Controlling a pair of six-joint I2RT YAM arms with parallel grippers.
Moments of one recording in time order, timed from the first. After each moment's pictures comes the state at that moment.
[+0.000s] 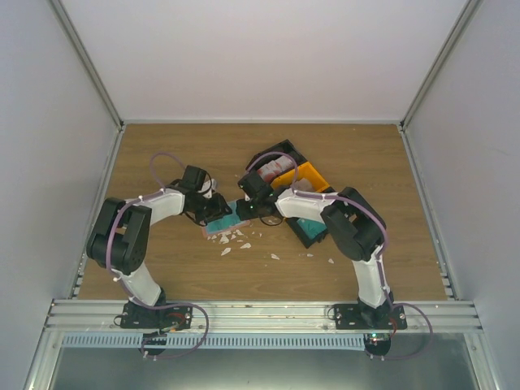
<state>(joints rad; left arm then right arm) -0.27 1.69 0.89 -0.33 0.46 -0.56 0.81 2.06 1.35 -0.27 -0.07 0.51</state>
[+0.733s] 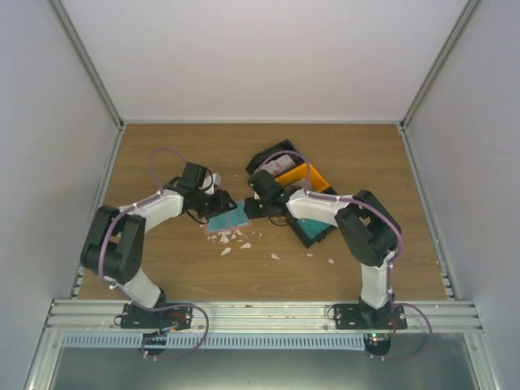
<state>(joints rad) -0.30 1.66 0.90 -0.30 0.50 -0.55 0.78 1.95 1.22 -0.23 -0.08 0.53</state>
